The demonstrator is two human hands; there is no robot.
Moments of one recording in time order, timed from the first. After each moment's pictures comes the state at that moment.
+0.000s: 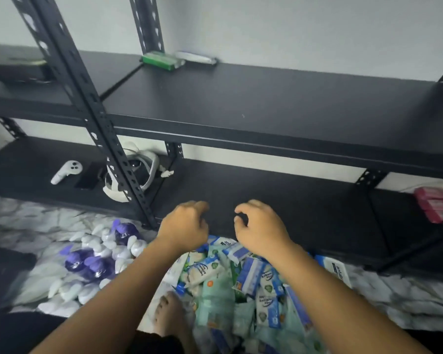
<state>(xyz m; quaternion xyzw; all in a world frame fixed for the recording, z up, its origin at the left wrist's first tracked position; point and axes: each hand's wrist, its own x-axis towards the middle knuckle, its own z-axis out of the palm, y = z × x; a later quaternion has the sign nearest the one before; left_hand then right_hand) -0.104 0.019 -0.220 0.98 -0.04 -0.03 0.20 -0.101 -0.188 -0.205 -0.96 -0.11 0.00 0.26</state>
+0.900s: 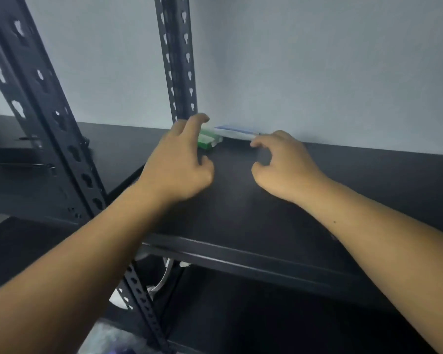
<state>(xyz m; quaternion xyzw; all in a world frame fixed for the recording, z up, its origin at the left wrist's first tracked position) 0.131 0.122 -0.028 0.94 -0.07 0.24 0.25 0.173 -0.085 -0.036 -0.93 -0.18 -0.15 0.29</state>
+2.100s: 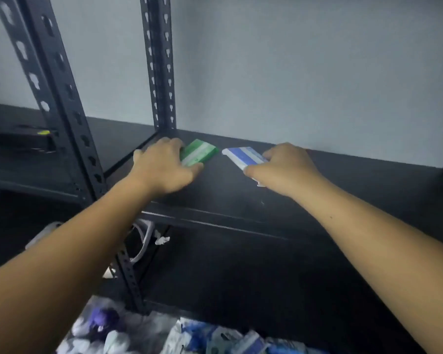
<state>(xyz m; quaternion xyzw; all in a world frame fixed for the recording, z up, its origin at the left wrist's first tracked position) 0.089 0.099 0.001 0.97 0.01 0.15 0.17 0.080 -0.136 0.028 -0.96 -0.02 -0.09 0.27</state>
